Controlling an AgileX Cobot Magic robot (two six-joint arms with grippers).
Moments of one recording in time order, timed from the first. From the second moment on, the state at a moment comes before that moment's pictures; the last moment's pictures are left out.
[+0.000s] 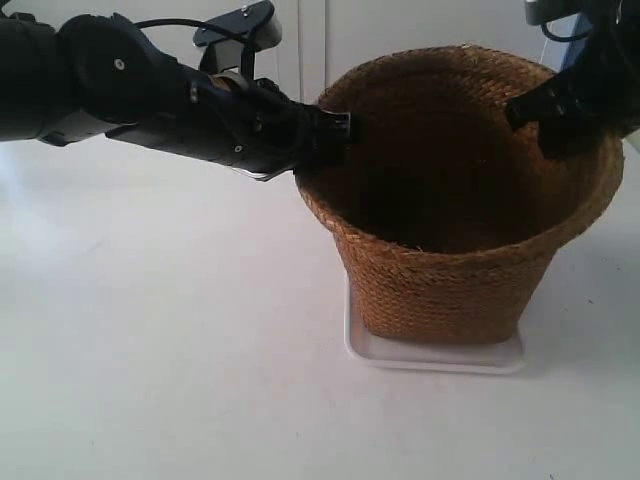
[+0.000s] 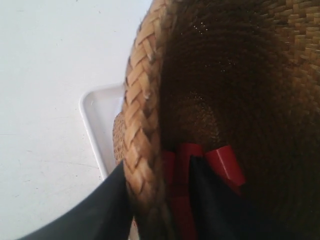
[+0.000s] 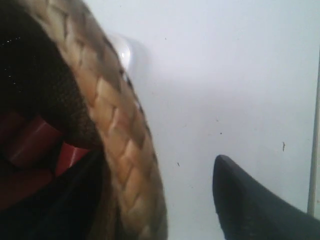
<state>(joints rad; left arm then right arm) -0.56 1.63 -1.25 -0.52 0.29 0.10 0.05 1.60 -1.44 -0.22 1.02 0.06</state>
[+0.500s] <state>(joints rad) -0.56 1.63 -1.25 -0.49 0.26 0.14 0.05 1.60 -1.44 -0.22 1.00 0.07</state>
